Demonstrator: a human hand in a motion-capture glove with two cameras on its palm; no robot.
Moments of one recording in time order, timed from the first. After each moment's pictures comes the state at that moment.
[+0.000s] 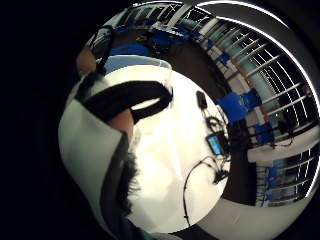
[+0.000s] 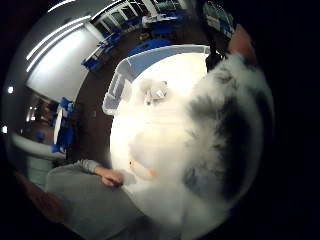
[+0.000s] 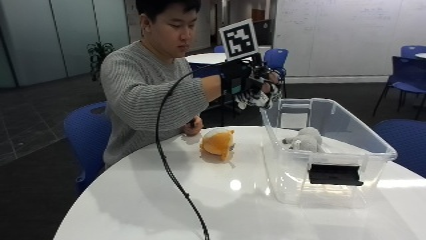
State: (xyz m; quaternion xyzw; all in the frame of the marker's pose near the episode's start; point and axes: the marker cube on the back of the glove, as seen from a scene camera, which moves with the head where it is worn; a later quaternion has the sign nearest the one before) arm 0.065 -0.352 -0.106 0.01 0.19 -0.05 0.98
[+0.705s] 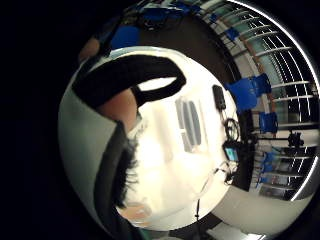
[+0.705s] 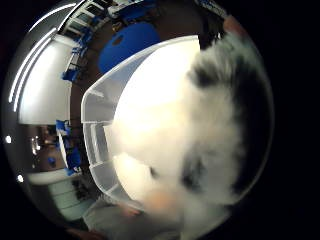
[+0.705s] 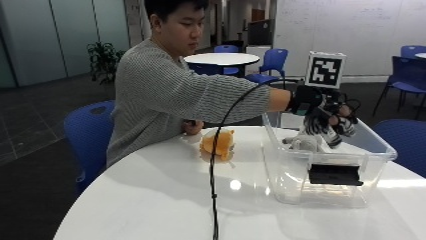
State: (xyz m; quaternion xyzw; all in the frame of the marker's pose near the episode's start) arm 0.078 -0.523 0.013 -0.13 0.19 0.14 0.96
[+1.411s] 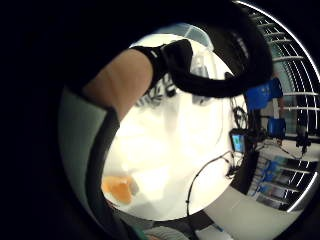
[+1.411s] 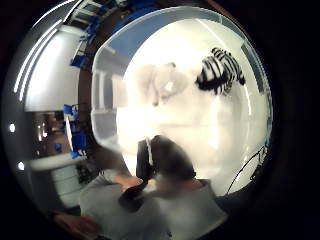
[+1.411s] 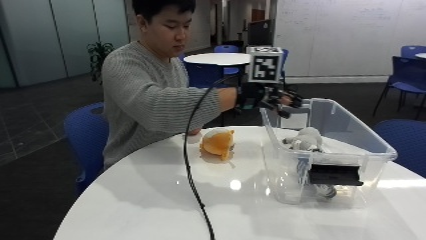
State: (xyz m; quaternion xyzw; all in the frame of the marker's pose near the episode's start) arm 0.038 -0.382 -0.028 -0.14 0.04 0.04 0.99
